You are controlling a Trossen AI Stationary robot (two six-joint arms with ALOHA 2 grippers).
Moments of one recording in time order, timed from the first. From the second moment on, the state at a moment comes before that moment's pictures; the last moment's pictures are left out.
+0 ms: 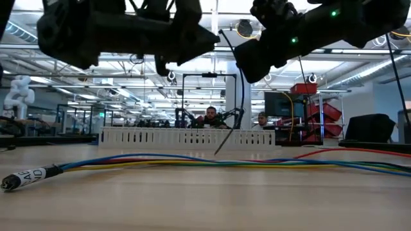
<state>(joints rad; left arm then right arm) -0.21 1.85 0.68 1.45 -0.64 -0.04 0.28 1.68 0.70 0.84 1.15 -0.39</state>
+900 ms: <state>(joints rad) -0.14 1.93 0.78 1.46 -0.69 0.12 0.27 1.68 0.70 0.85 1.10 -0.34</state>
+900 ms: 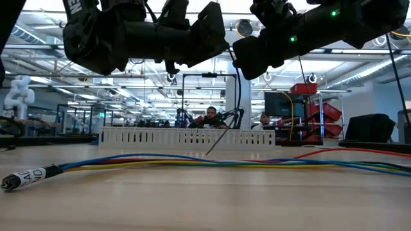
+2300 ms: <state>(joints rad) -0.13 1.93 0.86 1.39 -0.64 0.22 0.26 1.68 0.70 0.75 1.04 -0.35</state>
